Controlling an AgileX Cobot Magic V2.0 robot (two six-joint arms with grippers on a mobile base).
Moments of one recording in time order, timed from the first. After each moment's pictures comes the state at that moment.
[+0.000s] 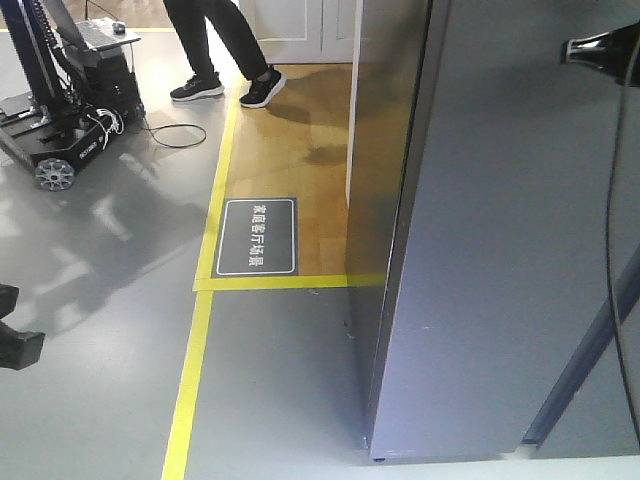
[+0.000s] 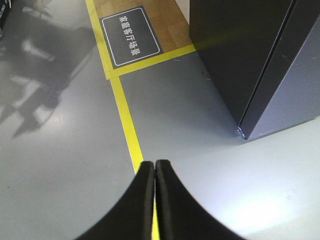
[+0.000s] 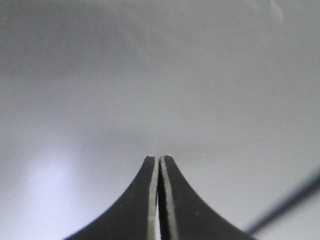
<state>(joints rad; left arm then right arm) -0.28 0.90 -0.77 0.14 0.70 -0.12 -0.06 1.67 -1.64 -0.17 0.63 0.18</state>
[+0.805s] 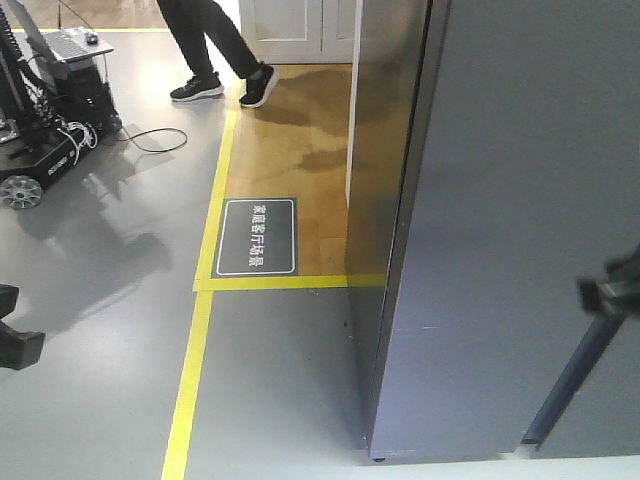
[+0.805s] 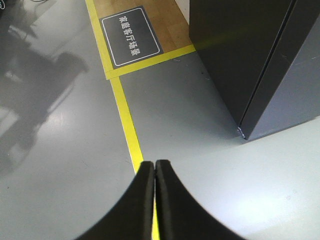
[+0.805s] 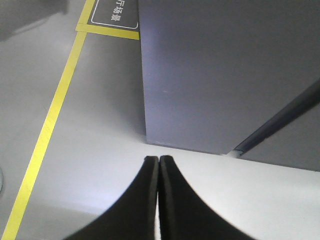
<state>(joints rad) -0.28 0.90 -0.77 0.14 0.70 -0.12 0.22 0.93 -0.94 -0.06 0.91 0.07</state>
